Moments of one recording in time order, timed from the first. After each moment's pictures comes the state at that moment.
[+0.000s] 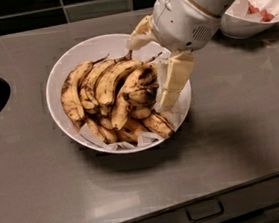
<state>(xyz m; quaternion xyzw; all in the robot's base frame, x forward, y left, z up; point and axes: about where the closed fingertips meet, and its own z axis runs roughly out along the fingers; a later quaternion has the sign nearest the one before) 0.465 -0.017 0.976 -0.78 0.56 0.11 0.26</state>
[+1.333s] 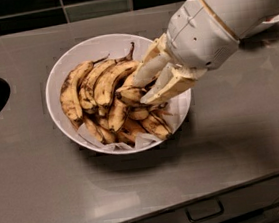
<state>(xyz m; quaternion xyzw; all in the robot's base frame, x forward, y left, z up) 0.425 -0.016 0.973 -0.78 0.52 0.18 0.31</state>
